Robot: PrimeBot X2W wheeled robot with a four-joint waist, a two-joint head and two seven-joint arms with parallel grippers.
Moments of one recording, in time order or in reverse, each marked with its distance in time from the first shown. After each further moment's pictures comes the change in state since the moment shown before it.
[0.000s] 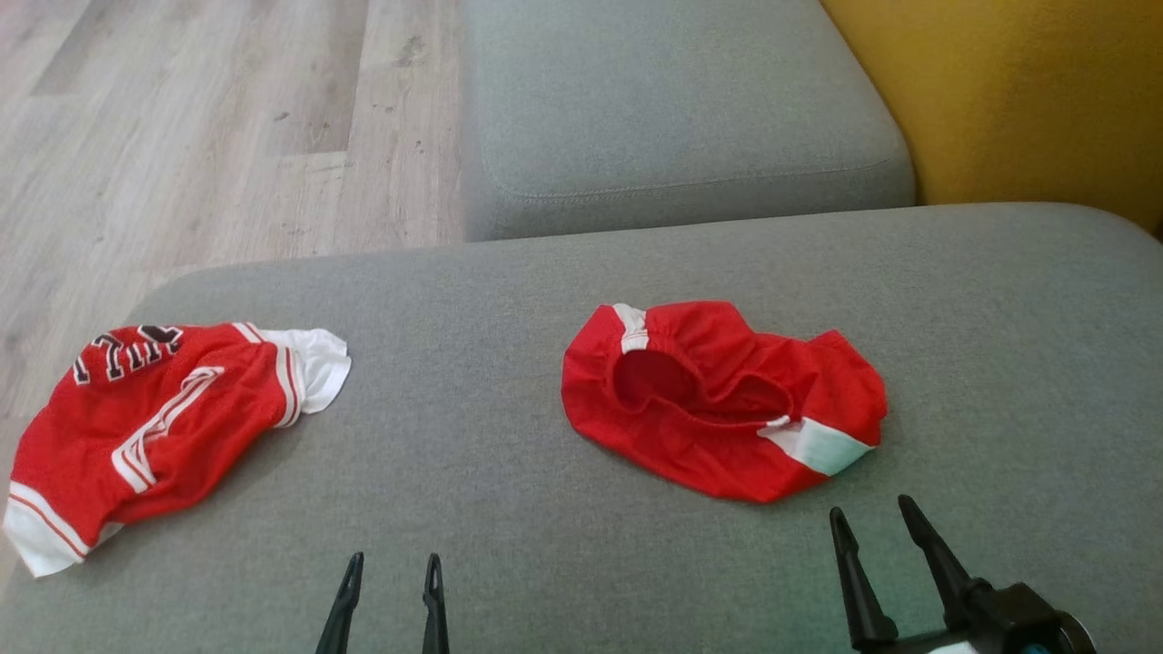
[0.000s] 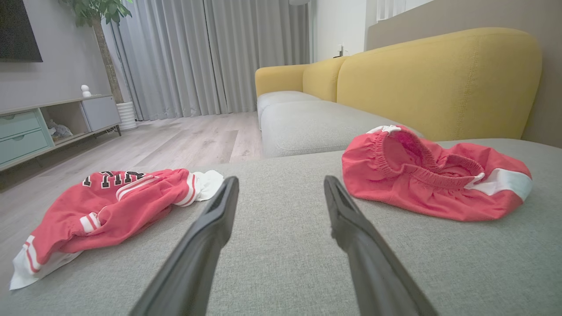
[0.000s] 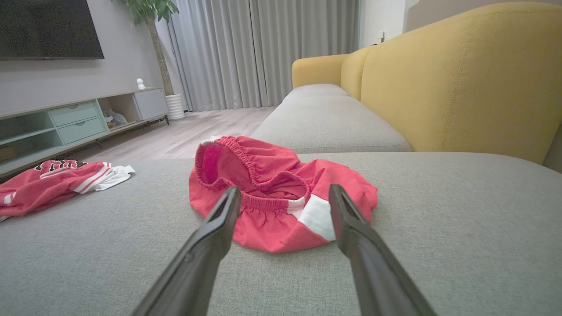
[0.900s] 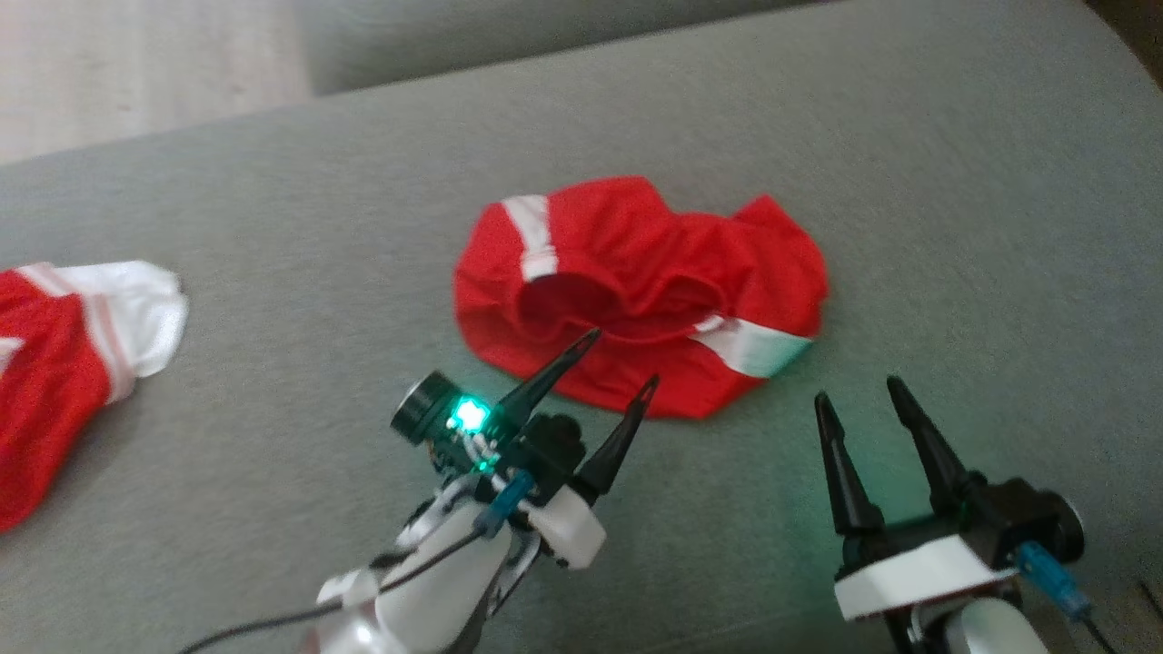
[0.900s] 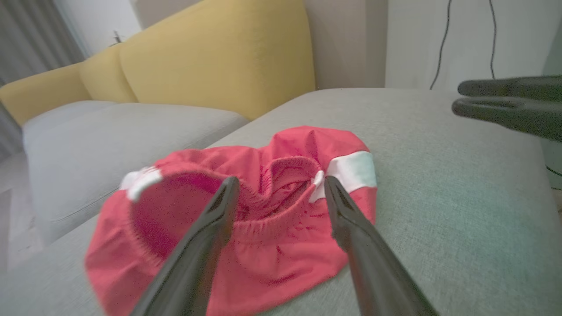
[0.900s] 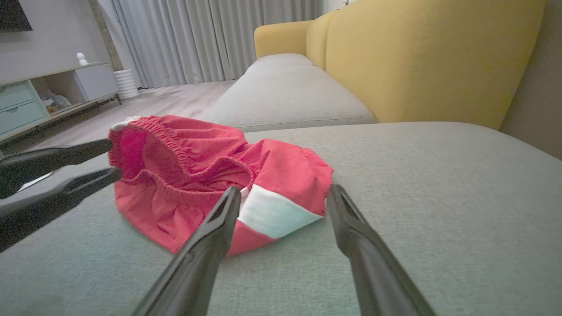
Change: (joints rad) left arm -0.752 -0.004 -0.480 0.502 -0.050 -0.183 0.000; right arm -0.179 0.000 0.020 -0.007 -0.001 0.000 0.000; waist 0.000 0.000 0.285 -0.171
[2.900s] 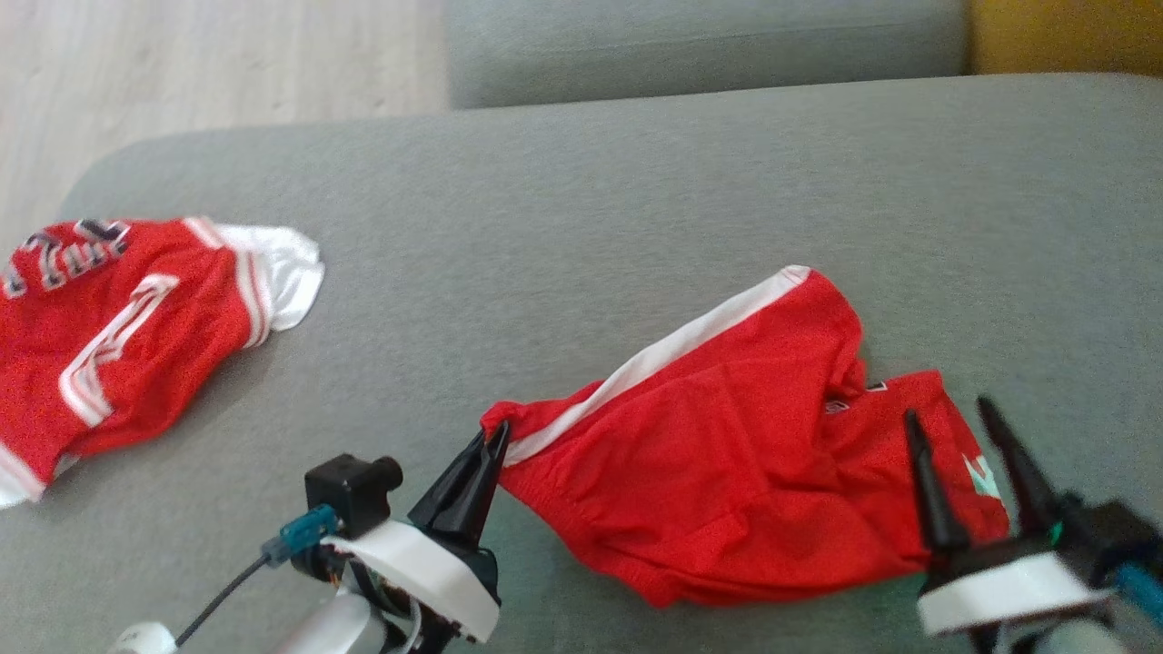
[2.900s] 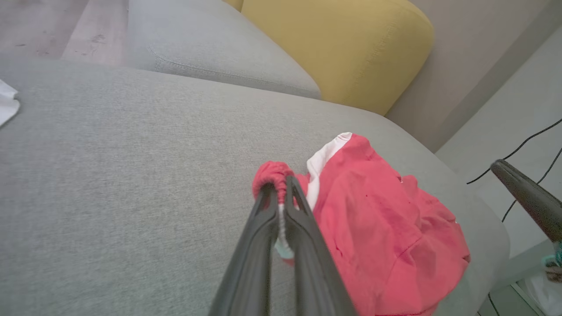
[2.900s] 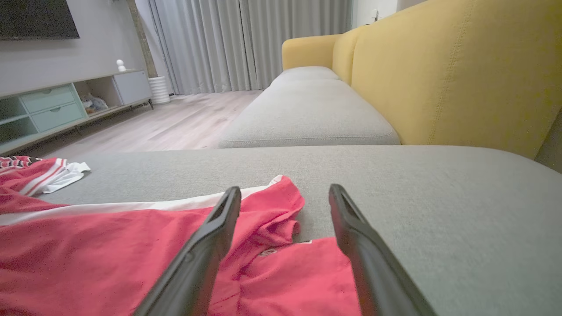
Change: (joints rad) left arm 0.254 0.262 0.026 -0.386 -0.692 -0.032 0.182; right arm 0.079 -0.093 -0.058 -0.053 0.092 0.000 0.000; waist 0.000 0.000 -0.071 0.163
